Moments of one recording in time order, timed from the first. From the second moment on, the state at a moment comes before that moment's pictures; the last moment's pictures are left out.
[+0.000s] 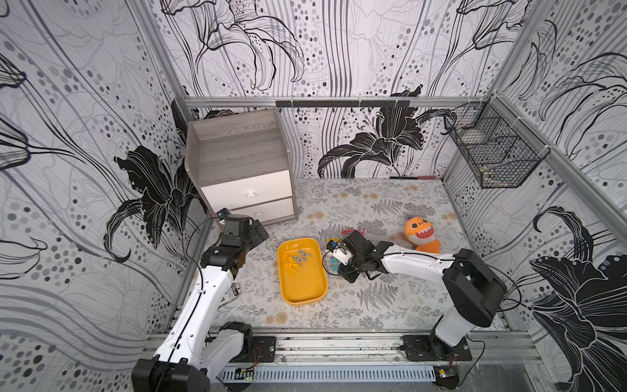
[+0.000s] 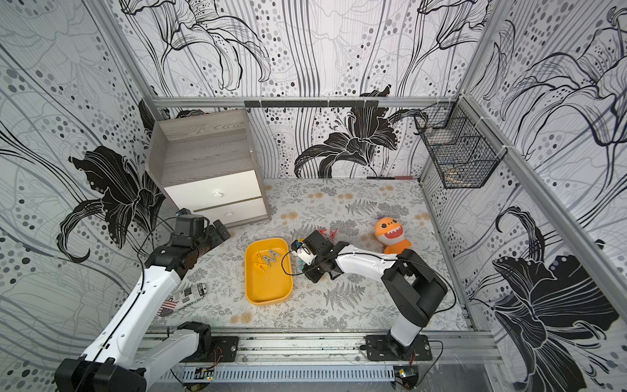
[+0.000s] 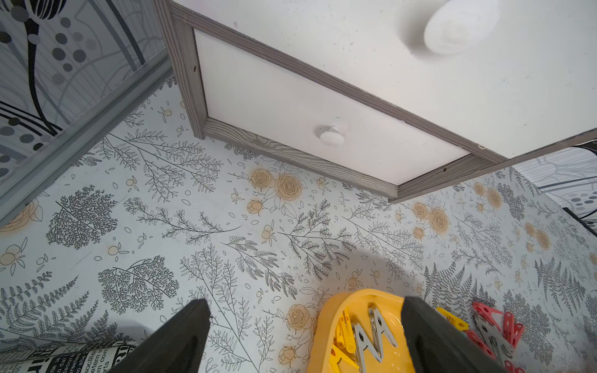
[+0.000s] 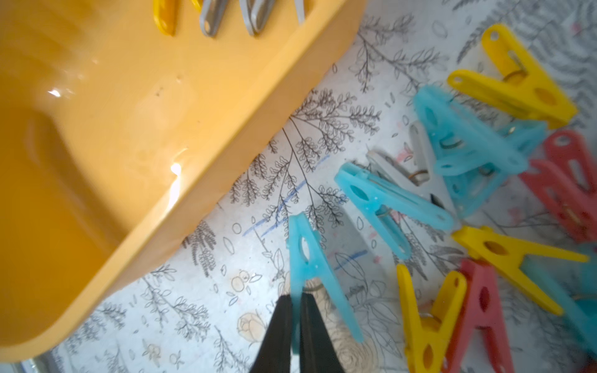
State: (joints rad) left arm -0.10 1.01 0.89 -0.66 -0.24 -0.65; right arm 0.82 1.64 0.97 -0.38 -0.18 -0.09
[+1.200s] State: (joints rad) left arm -0.11 1.01 0.89 -0.67 -0.23 -0.65; right arm 1.01 1.99 1.42 -0.48 0.00 0.31
